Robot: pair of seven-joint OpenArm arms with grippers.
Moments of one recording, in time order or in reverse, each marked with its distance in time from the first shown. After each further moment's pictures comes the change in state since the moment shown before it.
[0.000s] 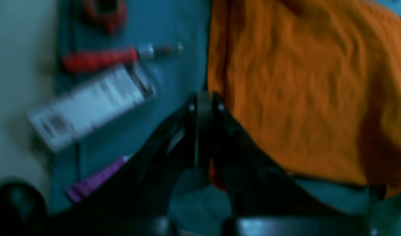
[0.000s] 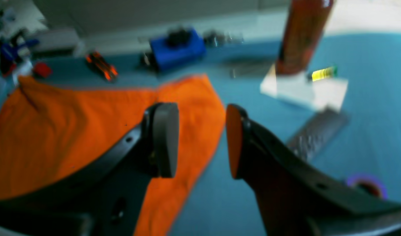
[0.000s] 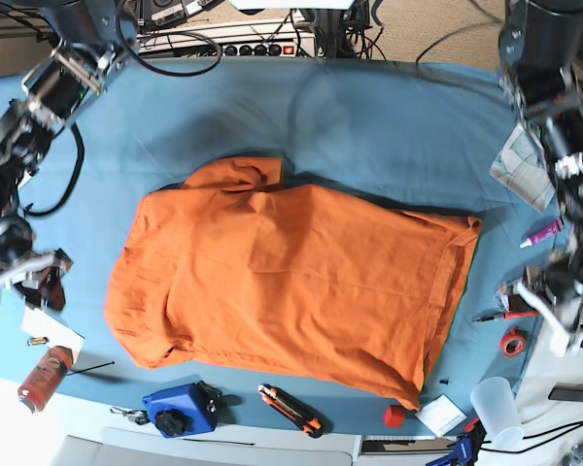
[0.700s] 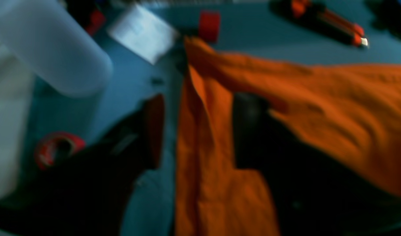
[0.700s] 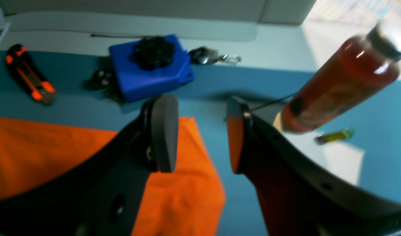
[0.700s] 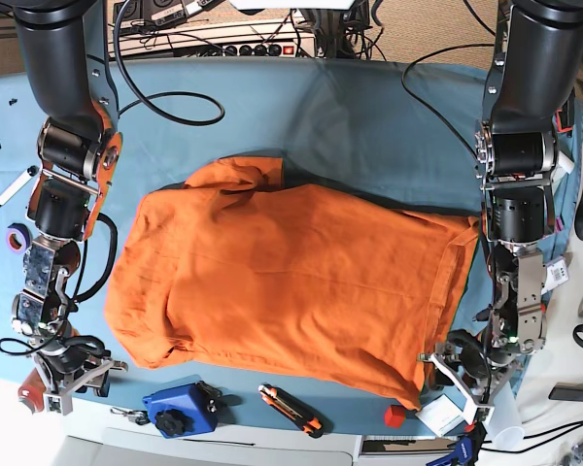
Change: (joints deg) left arm -20.8 7.8 21.8 -33.7 22.0 3.2 -37.5; right arm 30.4 -0.2 -26.4 -42.6 -32.2 -12.2 27.7
